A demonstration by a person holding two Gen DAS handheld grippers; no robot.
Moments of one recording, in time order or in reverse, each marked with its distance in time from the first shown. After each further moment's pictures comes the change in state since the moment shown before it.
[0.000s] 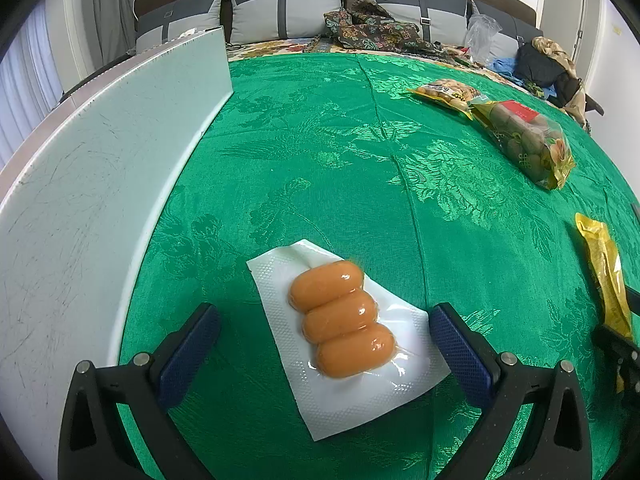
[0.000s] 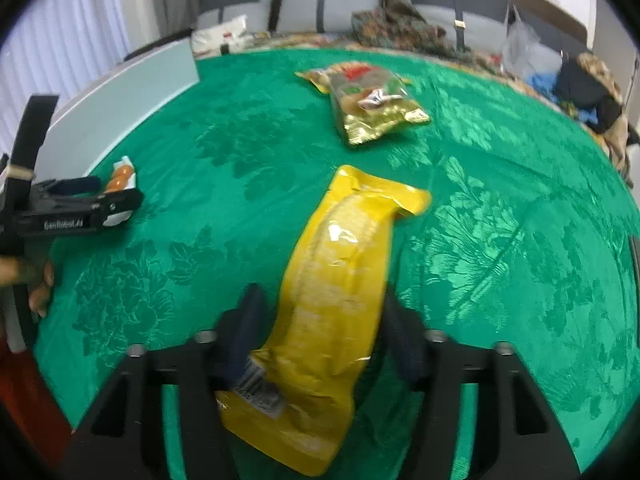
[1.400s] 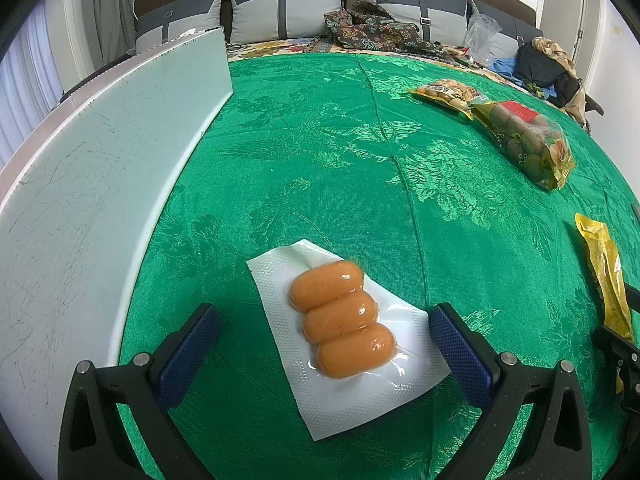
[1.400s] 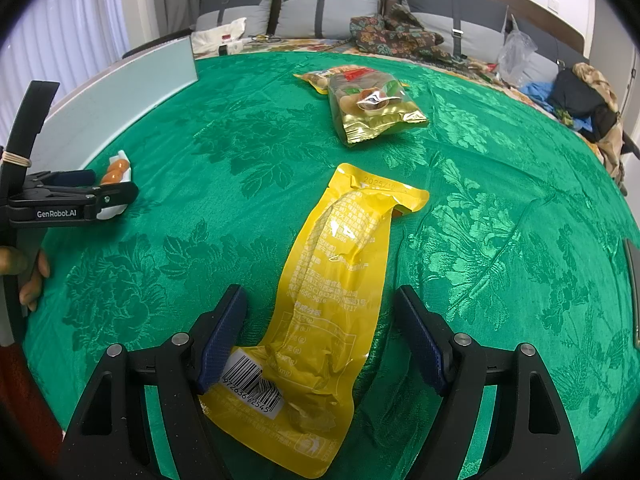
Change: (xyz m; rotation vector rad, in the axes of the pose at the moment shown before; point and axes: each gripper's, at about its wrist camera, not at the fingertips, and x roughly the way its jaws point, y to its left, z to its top) left arm 0.000 0.000 -0.001 0.001 0.000 0.001; right arm 0.000 -0.005 -0.004 0.006 0.002 -0.025
